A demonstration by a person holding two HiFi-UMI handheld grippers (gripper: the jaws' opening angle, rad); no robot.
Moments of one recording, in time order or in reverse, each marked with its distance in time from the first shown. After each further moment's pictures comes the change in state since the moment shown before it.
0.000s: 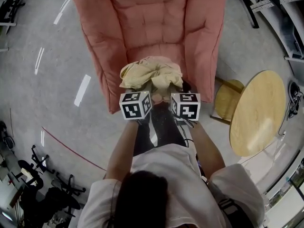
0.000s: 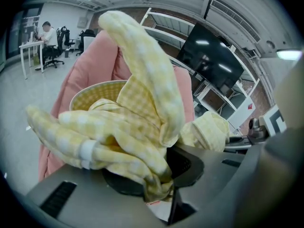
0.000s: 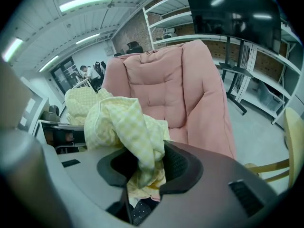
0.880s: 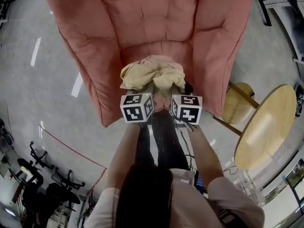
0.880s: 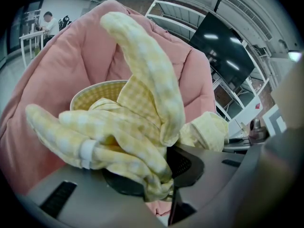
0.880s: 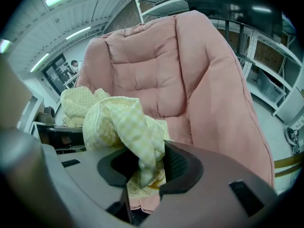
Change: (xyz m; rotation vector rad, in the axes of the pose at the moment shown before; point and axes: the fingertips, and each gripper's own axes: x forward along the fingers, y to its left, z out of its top) left arm 0.109 0.061 -0.040 -0.054 0.080 0.029; right arm 0.123 -0.031 -0.040 0.050 0.096 -0.031
